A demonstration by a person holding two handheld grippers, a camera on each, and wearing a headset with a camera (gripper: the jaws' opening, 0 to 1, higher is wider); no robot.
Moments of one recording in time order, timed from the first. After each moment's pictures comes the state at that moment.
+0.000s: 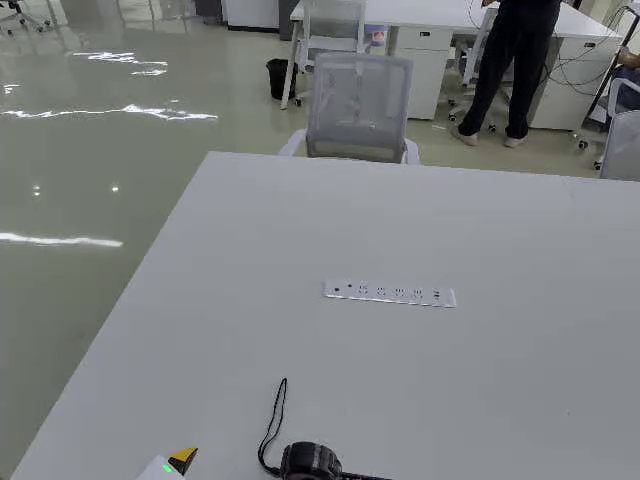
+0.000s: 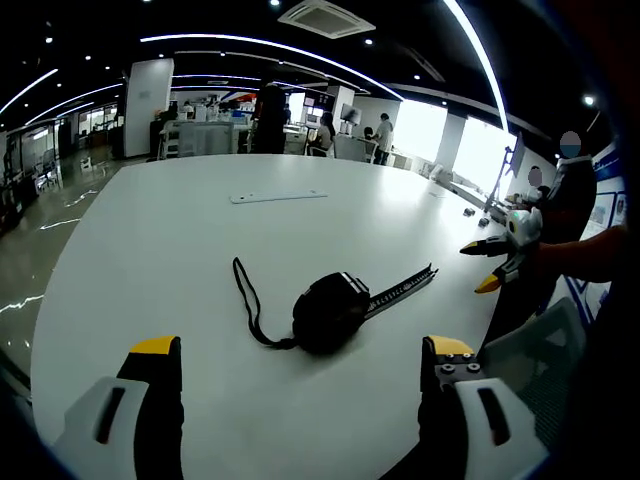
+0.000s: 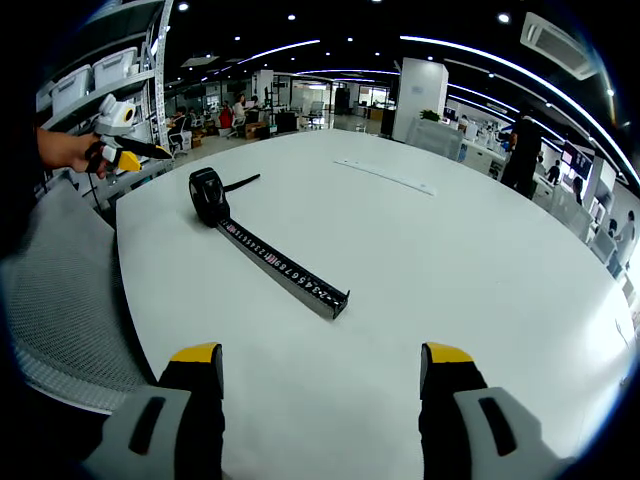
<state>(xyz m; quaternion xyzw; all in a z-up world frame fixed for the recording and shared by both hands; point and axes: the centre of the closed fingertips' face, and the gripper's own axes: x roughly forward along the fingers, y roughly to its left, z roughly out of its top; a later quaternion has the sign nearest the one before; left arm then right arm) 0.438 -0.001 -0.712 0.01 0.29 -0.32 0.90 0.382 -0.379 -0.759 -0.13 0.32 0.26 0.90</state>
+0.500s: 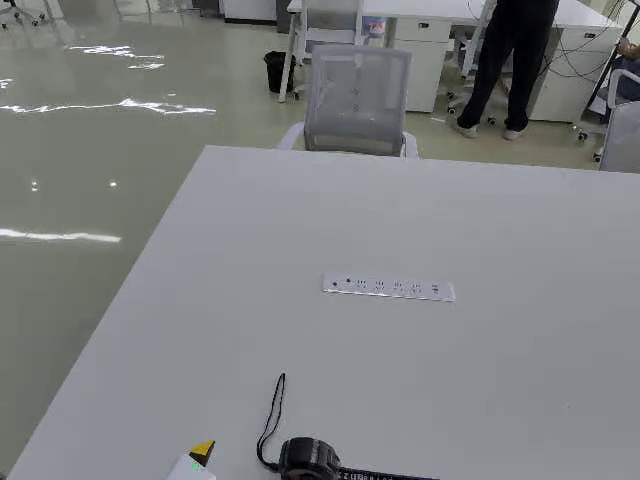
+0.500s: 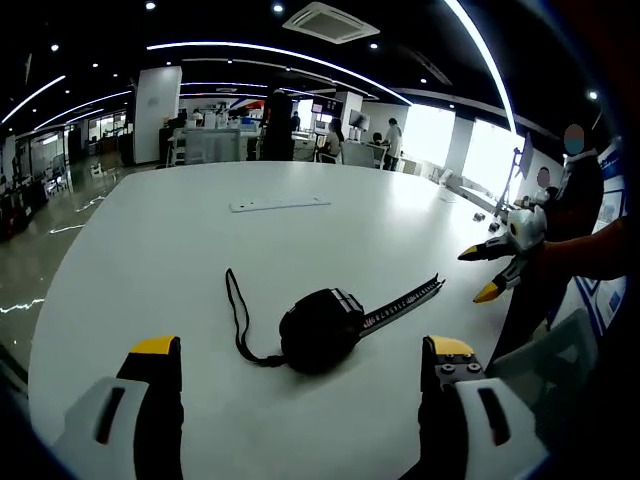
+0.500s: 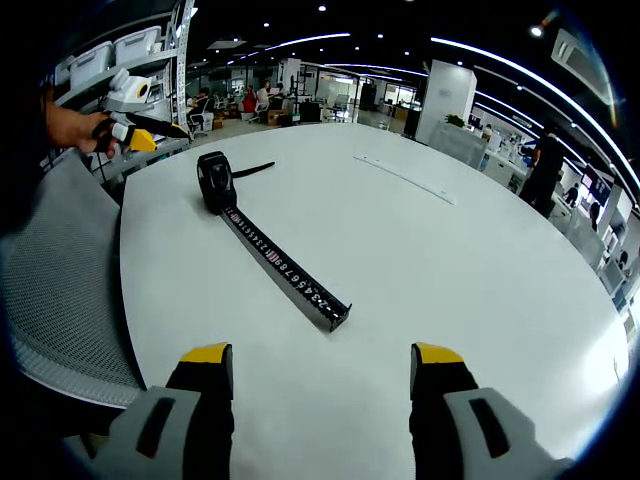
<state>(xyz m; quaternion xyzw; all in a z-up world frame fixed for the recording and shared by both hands) 0.445 -0.028 -0.709 0.02 0.28 -0.29 0.91 0.402 -0.371 -0.764 -0.18 0.32 0.30 0.88</state>
